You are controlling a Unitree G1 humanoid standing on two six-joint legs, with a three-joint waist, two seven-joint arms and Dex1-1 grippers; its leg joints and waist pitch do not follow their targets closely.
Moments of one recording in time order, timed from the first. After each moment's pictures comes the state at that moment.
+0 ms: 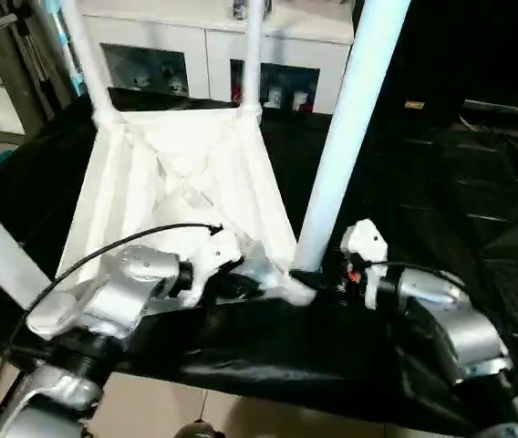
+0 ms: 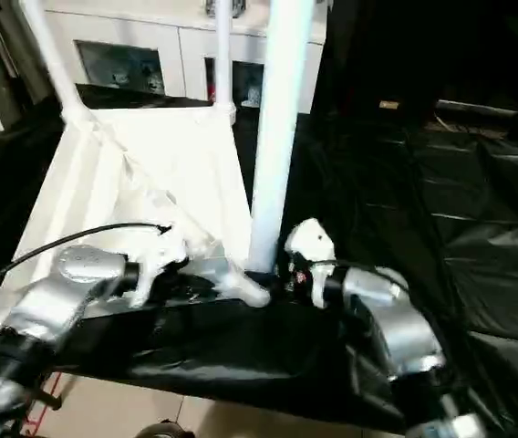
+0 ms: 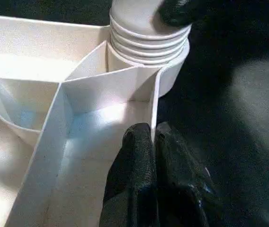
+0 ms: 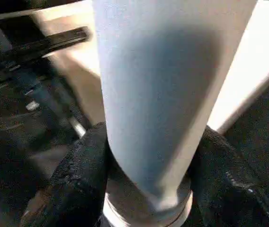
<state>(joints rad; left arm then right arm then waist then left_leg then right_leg) -0.50 0.34 -0.30 0.40 0.00 0.27 -1.07 -0.30 -0.30 0.15 0.21 0.17 0.22 0.82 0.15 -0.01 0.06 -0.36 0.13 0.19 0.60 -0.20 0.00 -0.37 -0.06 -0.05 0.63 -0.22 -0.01</state>
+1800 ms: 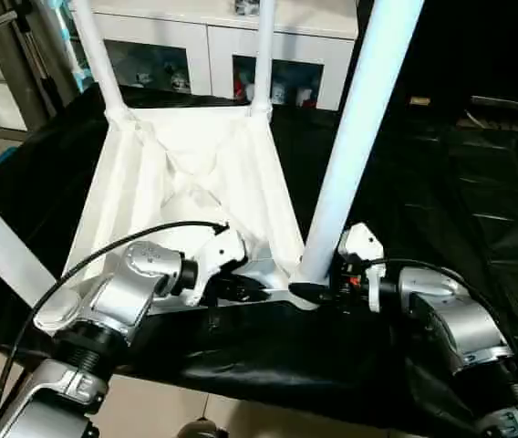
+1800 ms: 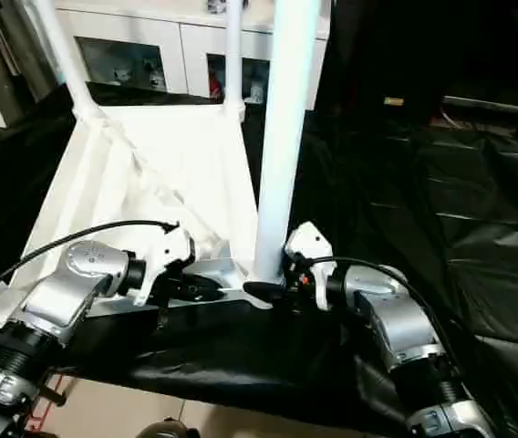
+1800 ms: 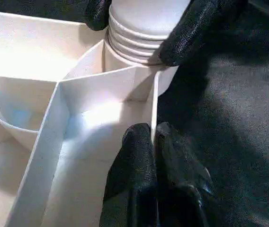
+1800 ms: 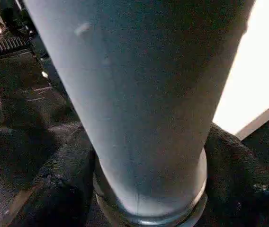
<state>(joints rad) -0.51 0.36 -0.30 0.39 -0.02 0.26 -1.22 -0.35 -0.36 0.18 0.29 0.17 0.25 1.03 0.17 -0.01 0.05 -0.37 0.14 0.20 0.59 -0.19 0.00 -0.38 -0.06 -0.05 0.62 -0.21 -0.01</state>
